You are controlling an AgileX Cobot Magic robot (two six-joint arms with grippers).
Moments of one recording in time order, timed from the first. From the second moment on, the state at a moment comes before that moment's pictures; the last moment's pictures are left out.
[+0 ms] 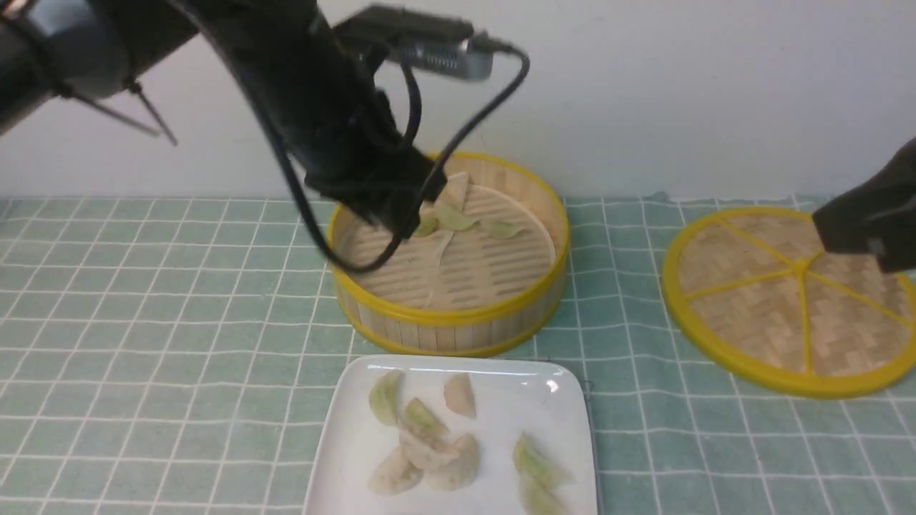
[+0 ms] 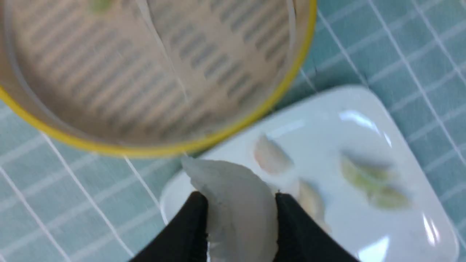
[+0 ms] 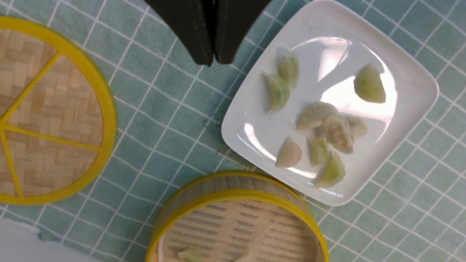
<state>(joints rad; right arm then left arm) 0.44 1.09 -1.31 0.11 1.27 -0.04 -0.41 1.80 -1.70 -0.21 1.23 0.19</state>
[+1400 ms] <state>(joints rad) 0.44 0.37 -0.74 -0.10 0.61 0.19 -0.67 1.26 -1.17 -0.16 0.96 0.04</state>
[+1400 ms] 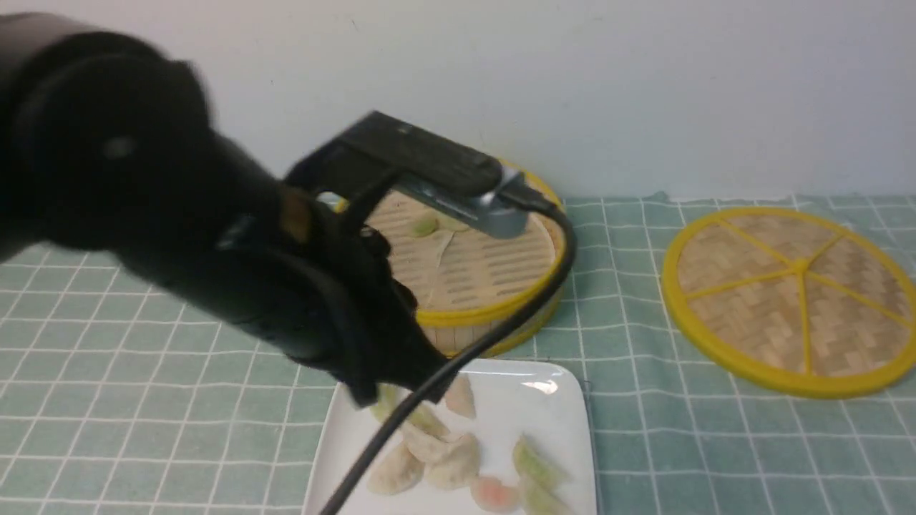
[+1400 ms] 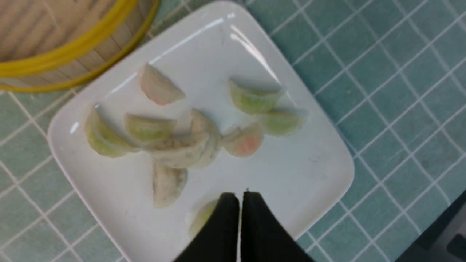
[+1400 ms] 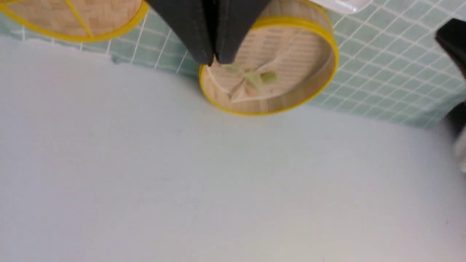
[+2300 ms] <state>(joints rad) 0.44 -0.02 -0.53 -0.23 0.42 0.34 -0.67 0.26 -0.29 -0.16 0.24 -0.04</state>
